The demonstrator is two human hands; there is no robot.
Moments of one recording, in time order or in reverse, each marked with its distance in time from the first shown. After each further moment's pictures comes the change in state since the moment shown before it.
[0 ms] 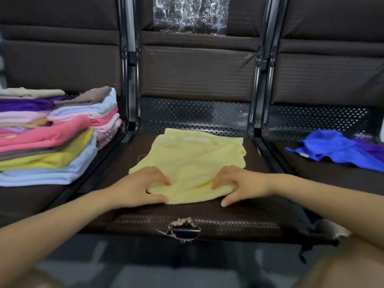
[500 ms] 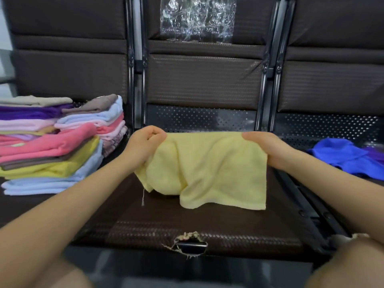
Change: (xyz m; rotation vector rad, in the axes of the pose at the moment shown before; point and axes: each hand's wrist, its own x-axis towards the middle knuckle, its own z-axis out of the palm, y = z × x) left_hand 0.067 0.004 -0.064 -0.507 0.607 -0.278; right_hand 0.018 0.009 -0.072 1.175 0.632 0.273
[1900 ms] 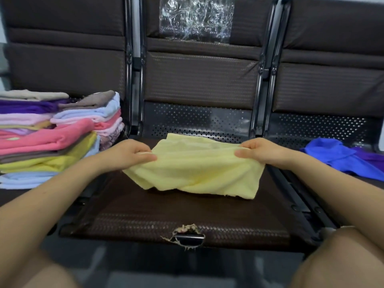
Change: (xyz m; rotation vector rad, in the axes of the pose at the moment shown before) left_hand -0.016 -0.016 -0.045 0.392 -0.492 0.119; right_hand -0.031 -0.010 -0.005 -0.808 -0.250 -0.136
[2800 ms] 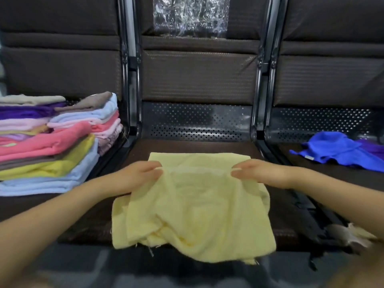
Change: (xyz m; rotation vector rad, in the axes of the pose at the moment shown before) left_hand -0.018 0.014 0.042 -0.338 -0.130 -0.072; right_hand -0.007 0.030 0.039 0.141 -0.301 -0.068
